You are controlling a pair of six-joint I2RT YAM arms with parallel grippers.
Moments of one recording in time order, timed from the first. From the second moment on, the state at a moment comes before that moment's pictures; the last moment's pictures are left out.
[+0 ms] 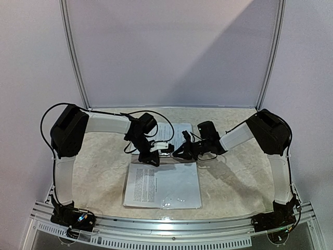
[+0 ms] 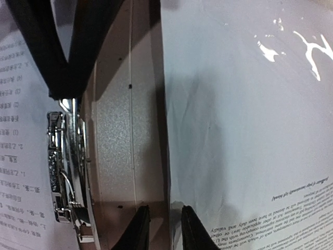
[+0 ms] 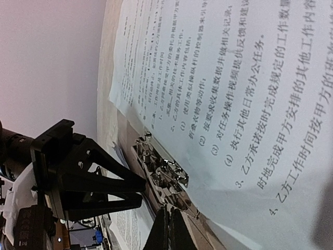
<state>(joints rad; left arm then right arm) -0.68 2.13 1.47 -0.69 0.39 0.86 0.61 2.23 1.20 0.35 -0.74 0.91</state>
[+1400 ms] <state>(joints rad) -0.67 2.34 1.81 -0.74 0.36 0.90 0.62 2.23 1.22 0.32 -0.68 0.95</state>
